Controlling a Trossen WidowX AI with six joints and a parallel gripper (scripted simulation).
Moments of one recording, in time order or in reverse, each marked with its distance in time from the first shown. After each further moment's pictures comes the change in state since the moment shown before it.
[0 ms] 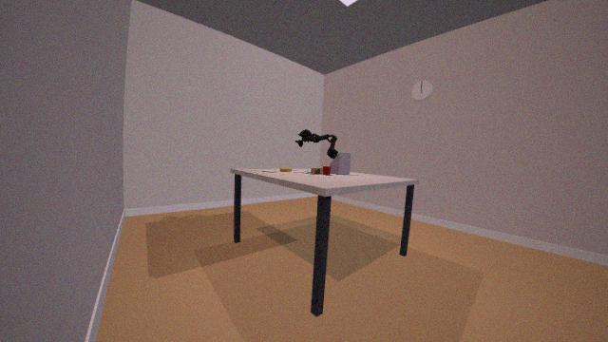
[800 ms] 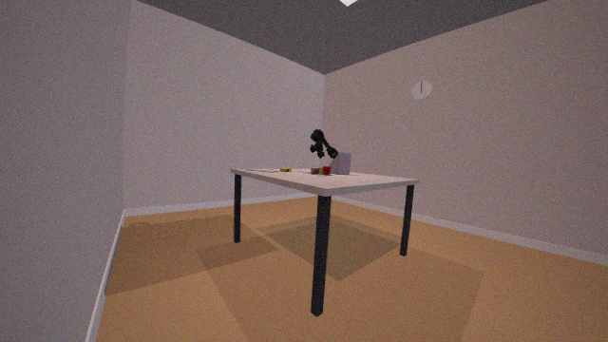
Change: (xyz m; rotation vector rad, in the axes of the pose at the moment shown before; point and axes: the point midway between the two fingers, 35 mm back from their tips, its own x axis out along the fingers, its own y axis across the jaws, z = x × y) arm -0.046 0.077 -0.298 0.473 1.087 -0.594
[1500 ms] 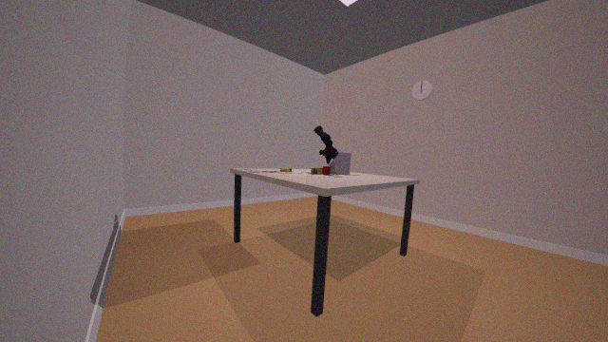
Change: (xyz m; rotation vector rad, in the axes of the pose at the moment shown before) arm 0.023 -0.076 -0.063 0.078 -0.219 -0.551
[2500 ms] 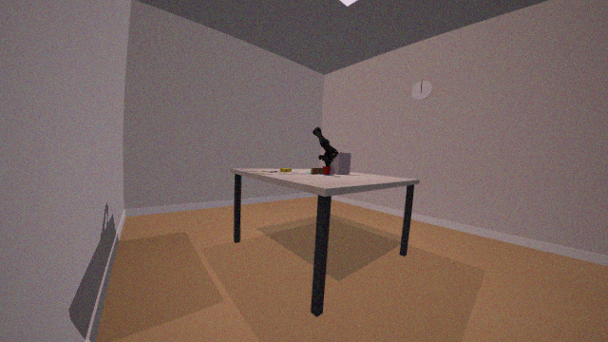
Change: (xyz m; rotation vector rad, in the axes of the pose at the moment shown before) arm 0.047 0.005 0.002 0.016 -0.003 0.007
